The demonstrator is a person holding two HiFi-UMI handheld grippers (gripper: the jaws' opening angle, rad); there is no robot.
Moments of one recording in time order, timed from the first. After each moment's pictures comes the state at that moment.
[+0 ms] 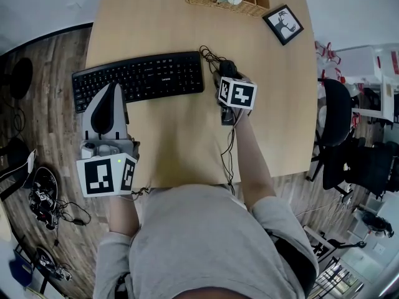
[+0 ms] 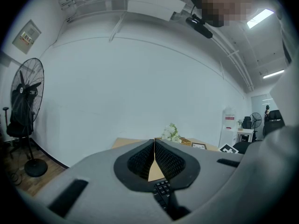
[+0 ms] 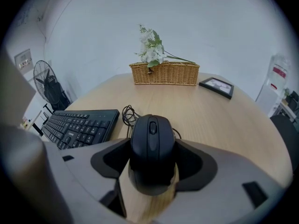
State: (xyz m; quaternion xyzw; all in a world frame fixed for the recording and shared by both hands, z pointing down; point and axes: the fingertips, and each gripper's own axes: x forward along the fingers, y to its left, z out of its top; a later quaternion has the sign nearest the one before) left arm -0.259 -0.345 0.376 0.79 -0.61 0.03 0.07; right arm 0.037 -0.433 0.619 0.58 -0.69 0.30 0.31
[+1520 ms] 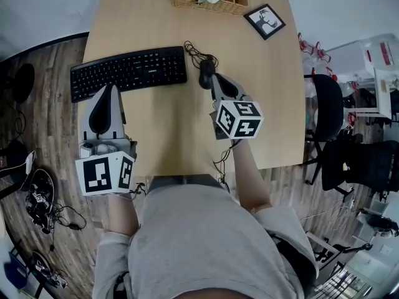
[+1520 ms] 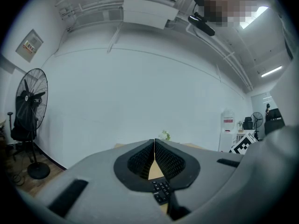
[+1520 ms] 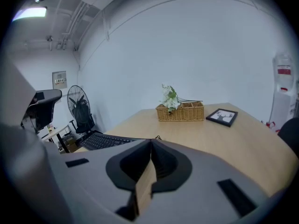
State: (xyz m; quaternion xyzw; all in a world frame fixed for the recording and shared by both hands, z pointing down) left arm -0.218 -0.276 0.338 0.78 -0.62 0.01 0.04; right arm 0.027 -0.348 0.484 0.53 -0.82 0.20 0.13
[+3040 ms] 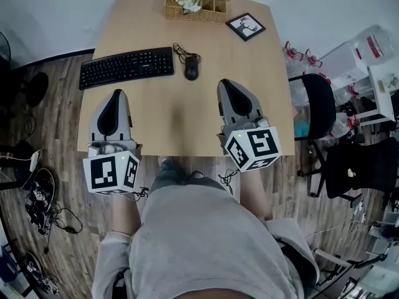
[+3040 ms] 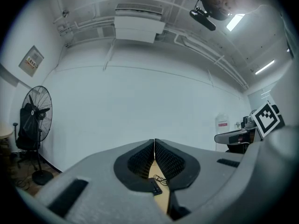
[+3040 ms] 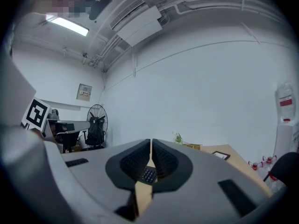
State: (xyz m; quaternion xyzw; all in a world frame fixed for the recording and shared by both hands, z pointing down) left arm -0.137 -0.135 0.279 0.78 -0.63 -0.01 -0.01; right arm 0.084 -0.177 0.302 0.49 -0.87 0.03 0.01
